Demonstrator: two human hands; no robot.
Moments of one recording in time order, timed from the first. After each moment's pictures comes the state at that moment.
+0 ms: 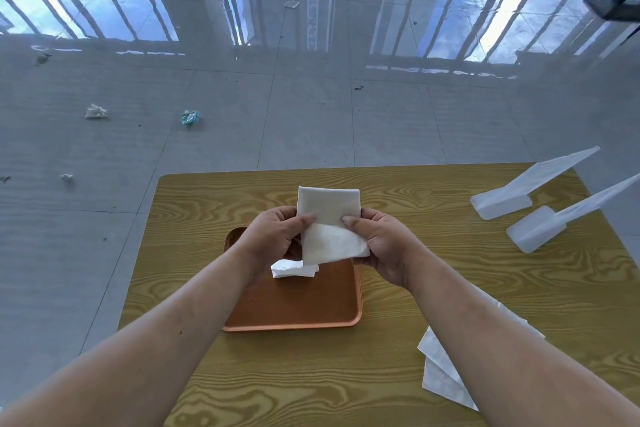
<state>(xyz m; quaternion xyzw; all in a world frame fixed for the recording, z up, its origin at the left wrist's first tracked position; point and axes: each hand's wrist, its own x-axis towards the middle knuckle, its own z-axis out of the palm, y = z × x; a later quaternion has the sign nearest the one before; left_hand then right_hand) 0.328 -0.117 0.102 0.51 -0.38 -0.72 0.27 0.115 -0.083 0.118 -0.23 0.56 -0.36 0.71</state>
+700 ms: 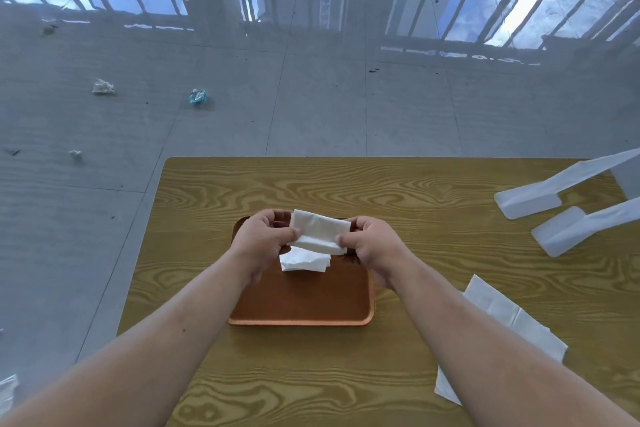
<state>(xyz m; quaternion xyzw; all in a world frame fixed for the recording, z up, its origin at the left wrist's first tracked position) 0.359 -0.121 0.046 0.63 -0.34 -0.64 0.29 0.148 -0.099 0.059 -0.28 0.65 -0.29 0.64</state>
